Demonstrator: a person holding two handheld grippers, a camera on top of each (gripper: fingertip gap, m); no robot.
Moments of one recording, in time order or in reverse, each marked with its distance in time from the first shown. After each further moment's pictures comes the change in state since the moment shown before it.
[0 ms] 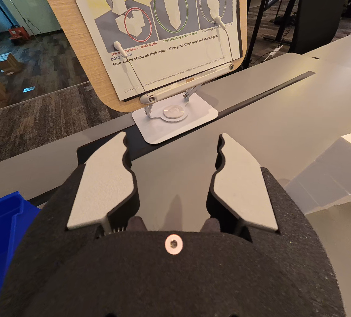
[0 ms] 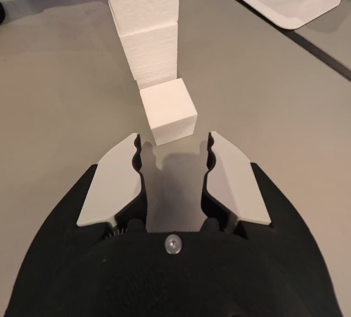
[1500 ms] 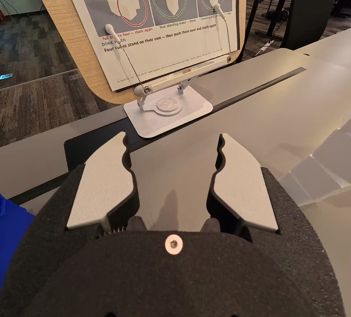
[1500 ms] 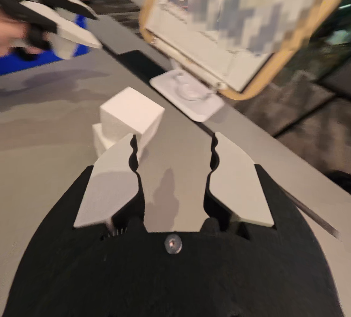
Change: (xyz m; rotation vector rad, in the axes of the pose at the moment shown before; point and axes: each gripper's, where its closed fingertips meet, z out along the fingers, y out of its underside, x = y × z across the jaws) left arm 0.000 0.010 0.005 -0.045 0.049 -0.042; right arm 0.034 -0.154 -0.055 0.185 0.371 -0.090
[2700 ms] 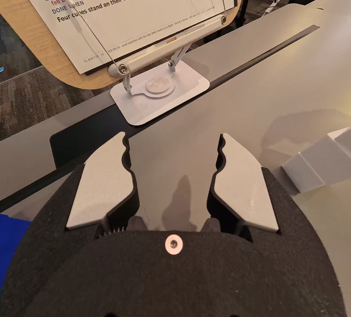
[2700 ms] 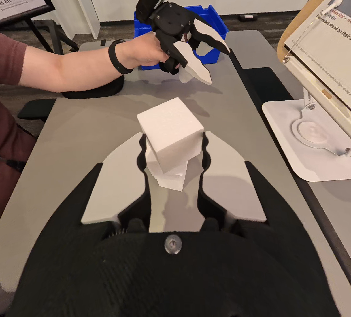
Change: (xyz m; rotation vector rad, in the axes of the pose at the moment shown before) left arm 0.019 0.030 0.022 -0.119 0.019 0.086; right arm -0.061 -0.008 0.017 0.071 -0.832 -0.070
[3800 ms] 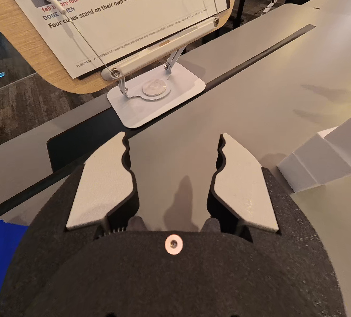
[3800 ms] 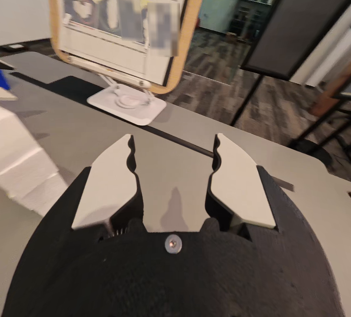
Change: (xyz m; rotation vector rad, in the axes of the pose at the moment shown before) left arm 0.010 -0.003 0.001 0.009 0.005 0.017; right arm 0.082 0.043 -0.152 0.089 1.095 0.198
